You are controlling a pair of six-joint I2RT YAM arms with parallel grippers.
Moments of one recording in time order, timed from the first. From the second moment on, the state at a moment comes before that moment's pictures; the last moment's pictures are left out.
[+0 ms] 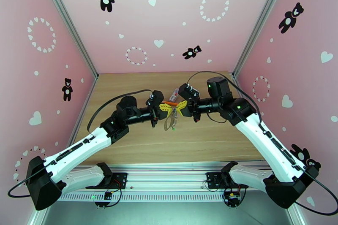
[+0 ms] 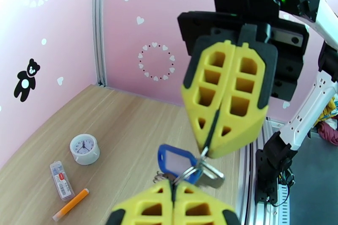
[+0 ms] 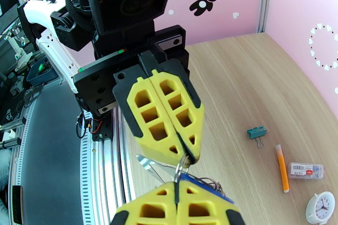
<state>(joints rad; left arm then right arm) -0.74 1.14 0.90 0.13 0.50 -0.04 0.53 1.18 1.34 -0.78 -0.79 -0.36</state>
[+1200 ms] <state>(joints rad) -0.73 1.14 1.03 -0.08 0.60 0.12 0.53 1.22 1.46 -0.92 -0.86 -0.41</state>
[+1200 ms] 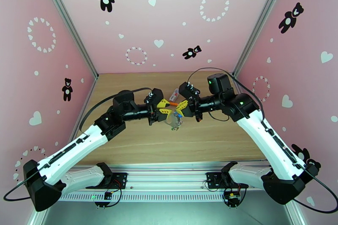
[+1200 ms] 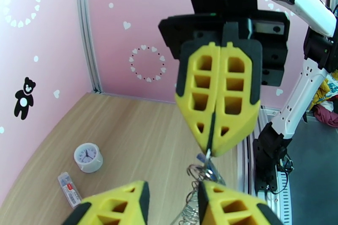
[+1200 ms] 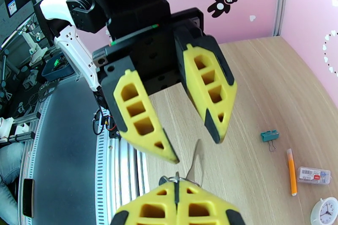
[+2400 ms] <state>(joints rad) -0.75 1.17 1.04 -0.07 0.60 0.13 0.52 1.26 1.46 -0.87 -0.88 -0.42</state>
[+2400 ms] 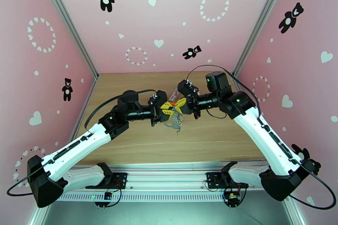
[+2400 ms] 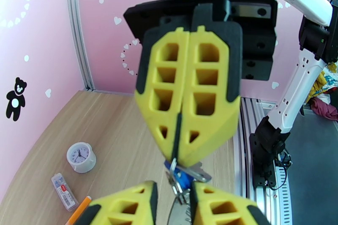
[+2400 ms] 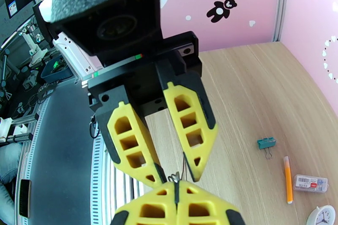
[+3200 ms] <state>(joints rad) -0.76 1.13 1.03 -0.07 0.56 0.13 0.50 1.20 1.43 -0.86 -0.83 -0.43</state>
